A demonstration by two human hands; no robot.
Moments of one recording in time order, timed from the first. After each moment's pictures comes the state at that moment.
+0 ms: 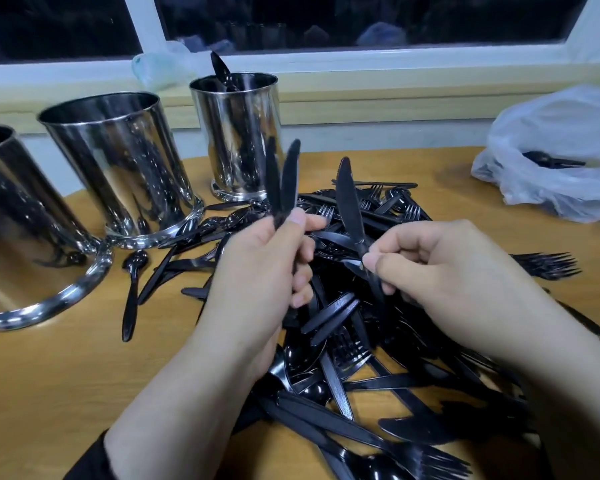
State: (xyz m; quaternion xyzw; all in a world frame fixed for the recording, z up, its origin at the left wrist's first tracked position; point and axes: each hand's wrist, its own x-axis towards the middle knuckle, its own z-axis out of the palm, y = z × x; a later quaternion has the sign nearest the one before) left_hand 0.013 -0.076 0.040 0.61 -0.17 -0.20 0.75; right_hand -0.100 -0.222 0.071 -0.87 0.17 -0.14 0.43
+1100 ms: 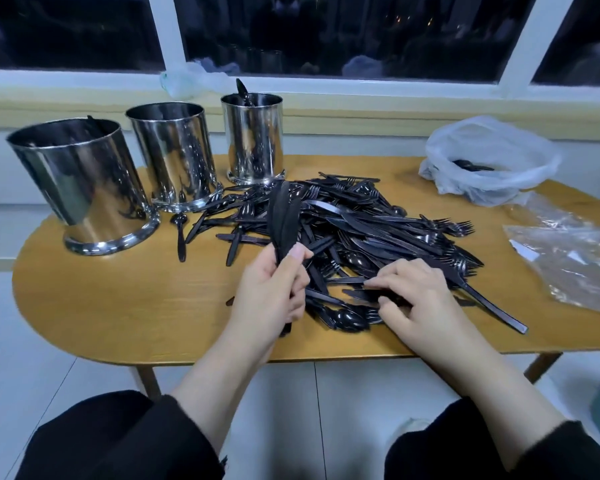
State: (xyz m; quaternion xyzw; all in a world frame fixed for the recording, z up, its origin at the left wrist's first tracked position) left_hand -0.088 0.004 0.017 0.59 -0.22 -0.22 0.75; right_hand -0.215 -0.187 -0.003 -0.95 0.10 -0.22 0.18
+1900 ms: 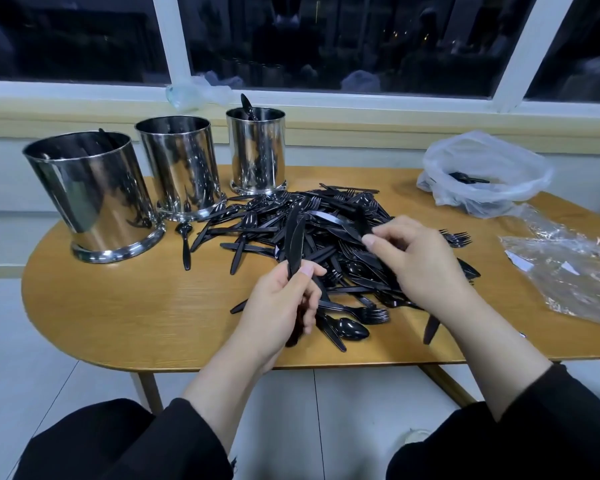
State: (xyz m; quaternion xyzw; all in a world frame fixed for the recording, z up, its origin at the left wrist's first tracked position) left_hand -0.085 0.001 0.010 0.60 -0.26 -0.25 0.71; right_hand -0.179 -0.181 0.066 -0.88 0.17 -0.28 0.34
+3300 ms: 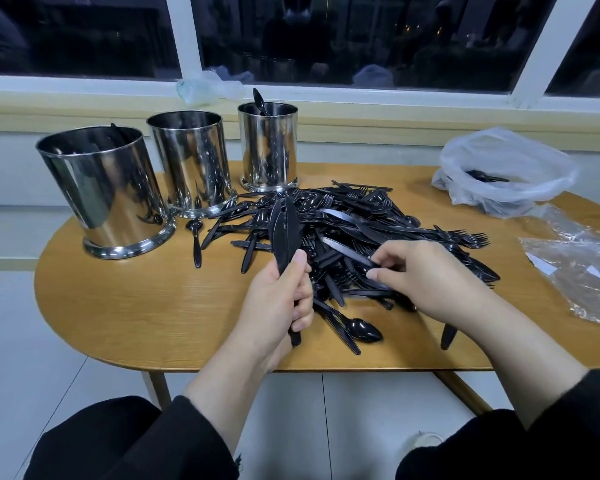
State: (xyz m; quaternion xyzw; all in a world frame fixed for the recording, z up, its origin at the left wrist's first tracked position) left_hand -0.072 0.008 0.012 0.54 -0.17 -0.28 0.77; right_hand -0.175 -0.182 0.065 -0.96 0.17 -0.10 0.22
